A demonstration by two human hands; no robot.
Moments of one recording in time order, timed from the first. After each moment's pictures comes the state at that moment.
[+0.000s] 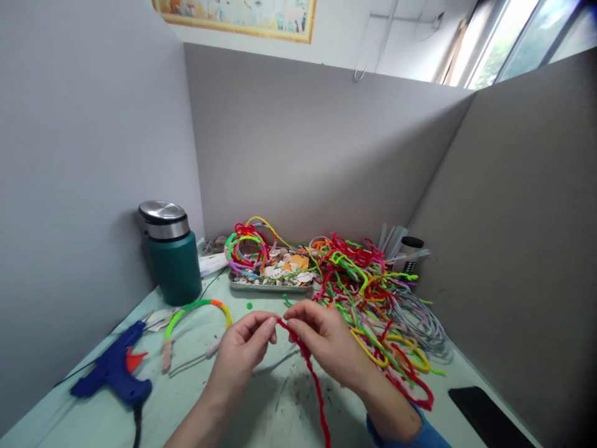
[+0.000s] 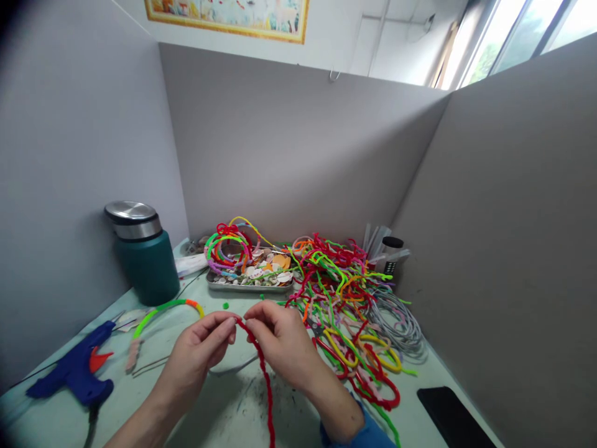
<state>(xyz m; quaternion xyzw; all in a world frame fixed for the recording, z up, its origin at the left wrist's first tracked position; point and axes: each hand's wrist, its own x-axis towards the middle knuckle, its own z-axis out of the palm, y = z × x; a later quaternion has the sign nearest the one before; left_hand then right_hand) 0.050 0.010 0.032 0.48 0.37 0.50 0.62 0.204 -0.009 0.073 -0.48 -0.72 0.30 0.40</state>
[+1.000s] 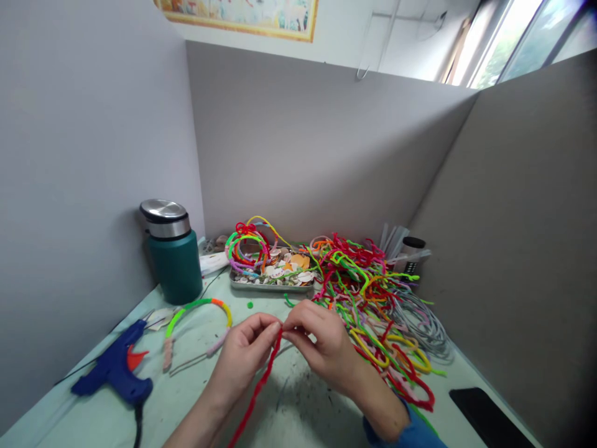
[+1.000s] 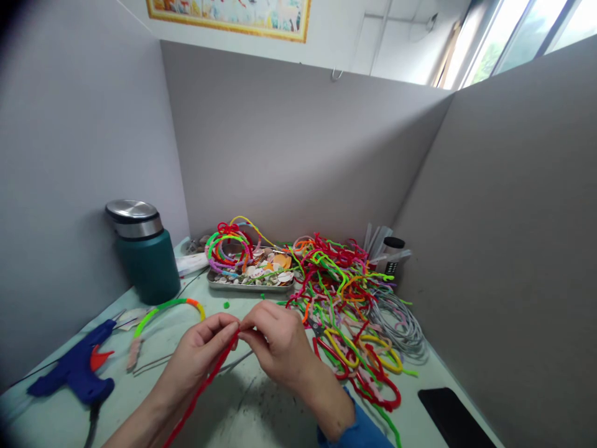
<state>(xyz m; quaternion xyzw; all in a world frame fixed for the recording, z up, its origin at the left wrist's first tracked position) 0.049 0.008 0.035 0.52 0.38 0.48 0.60 0.207 -0.004 0.061 -0.36 -0.83 0.09 0.41</state>
